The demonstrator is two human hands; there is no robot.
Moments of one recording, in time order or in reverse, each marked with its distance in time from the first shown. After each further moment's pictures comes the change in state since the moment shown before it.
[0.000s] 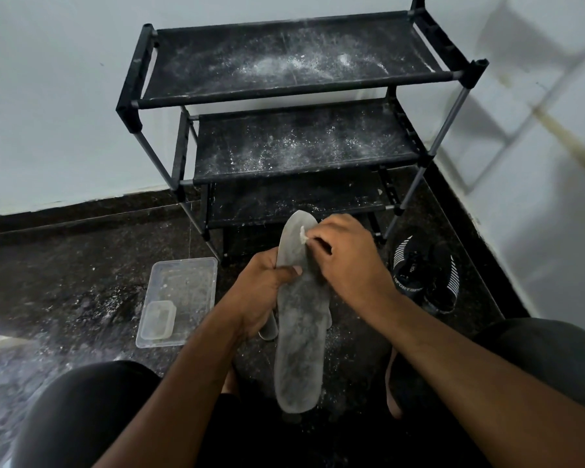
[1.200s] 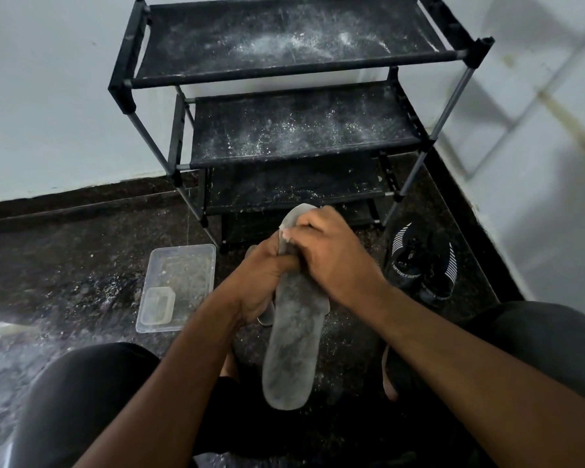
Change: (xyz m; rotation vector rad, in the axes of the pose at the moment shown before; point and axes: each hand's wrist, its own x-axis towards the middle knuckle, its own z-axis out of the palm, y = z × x) left_hand 0.001 -0.003 0.003 -0.006 -0.120 -0.004; right_hand -0.012 -0.007 0.012 -0.125 -0.090 -0.237
